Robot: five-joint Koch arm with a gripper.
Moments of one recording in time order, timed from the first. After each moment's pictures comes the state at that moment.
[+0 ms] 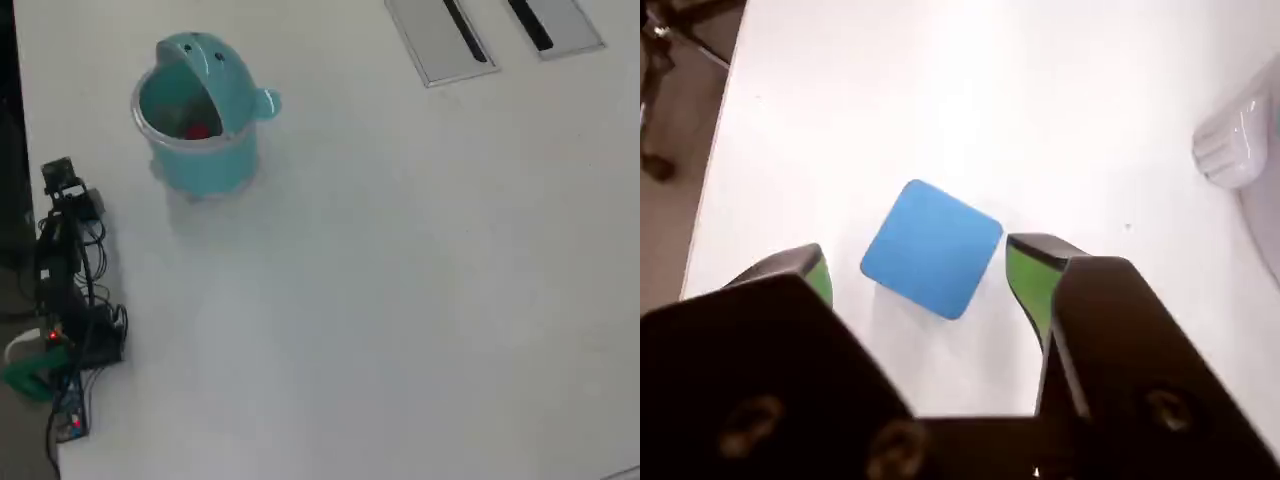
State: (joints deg) arm -86.7 92.3 121.4 19.2 -99.1
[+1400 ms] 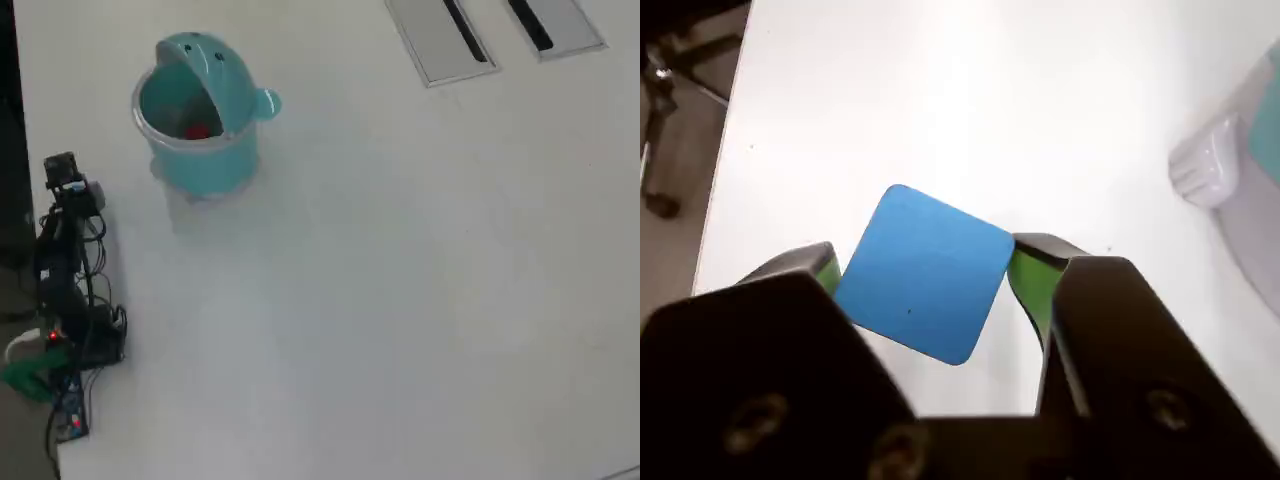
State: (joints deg) arm -85.3 93.5 119.8 17.6 -96.9
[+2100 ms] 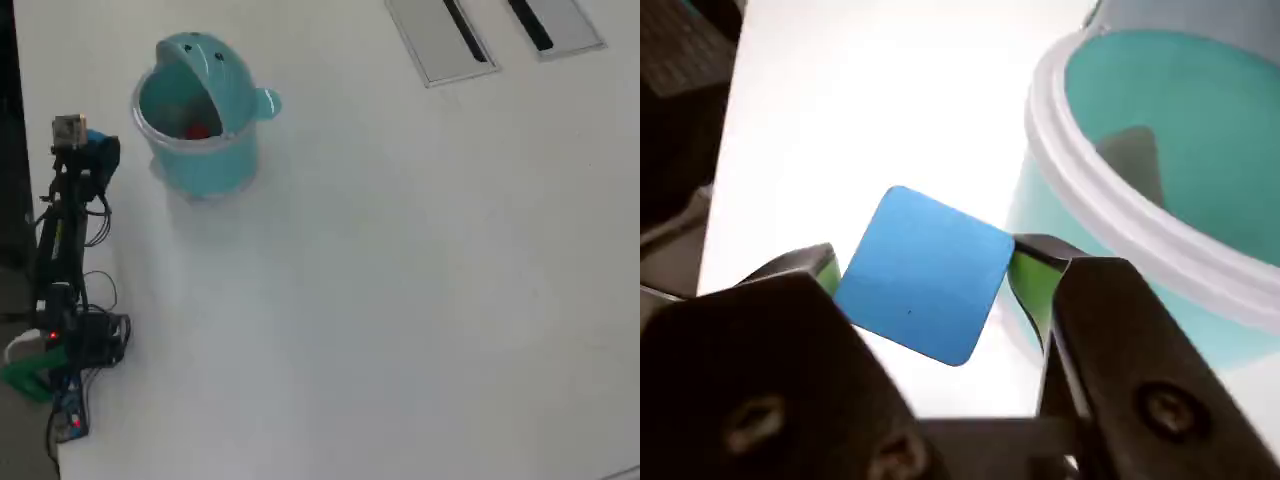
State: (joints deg) arm -71.6 107.1 98.8 33.2 -96.9
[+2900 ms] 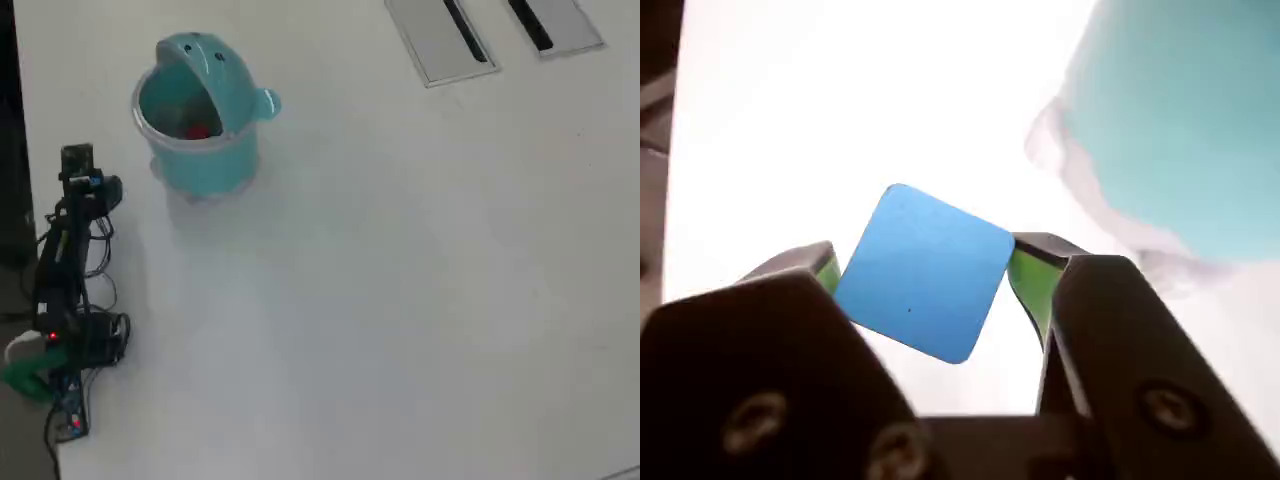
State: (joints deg) arm -75.3 108.6 121.3 30.7 -96.3
